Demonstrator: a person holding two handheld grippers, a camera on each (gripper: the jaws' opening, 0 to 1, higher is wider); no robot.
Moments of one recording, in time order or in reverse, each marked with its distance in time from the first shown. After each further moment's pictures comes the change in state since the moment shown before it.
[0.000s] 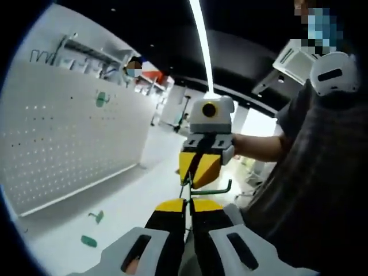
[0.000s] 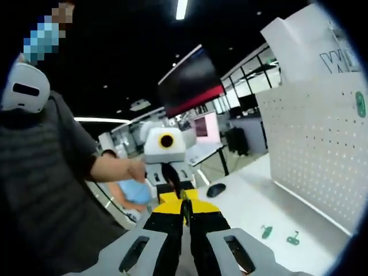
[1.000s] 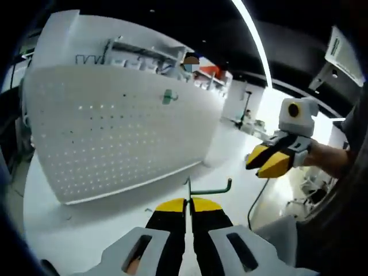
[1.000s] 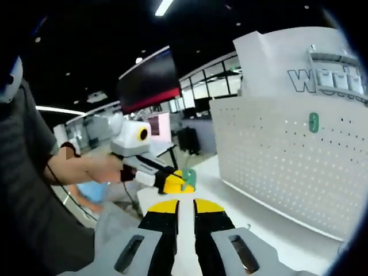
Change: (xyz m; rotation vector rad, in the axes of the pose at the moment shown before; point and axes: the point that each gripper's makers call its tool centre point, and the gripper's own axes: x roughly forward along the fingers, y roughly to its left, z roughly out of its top) left arm -0.011 0.104 0.015 -0.044 0.039 0.534; right arm -0.037 -0.045 0.006 -0.039 0.022 -0.402
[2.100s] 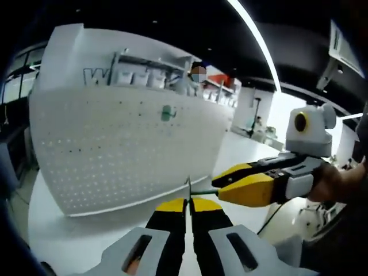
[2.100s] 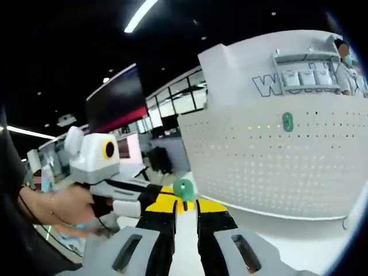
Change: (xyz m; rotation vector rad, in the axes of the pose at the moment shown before) left arm 0.016 -0.028 0.030 0.015 -0.100 0.052; right arm 0.018 -0.026 0.022 0.117 -0.159 -0.227
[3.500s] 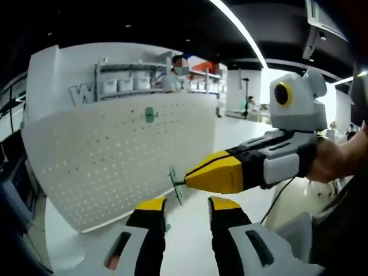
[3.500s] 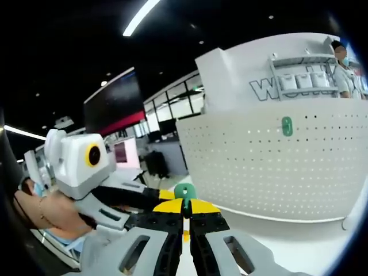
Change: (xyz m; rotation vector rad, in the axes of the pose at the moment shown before) left arm -0.003 -0.019 -0.007 0.202 0.061 -0.008; right arm 0.003 0.001 0.004 -0.029 -0.023 -0.035
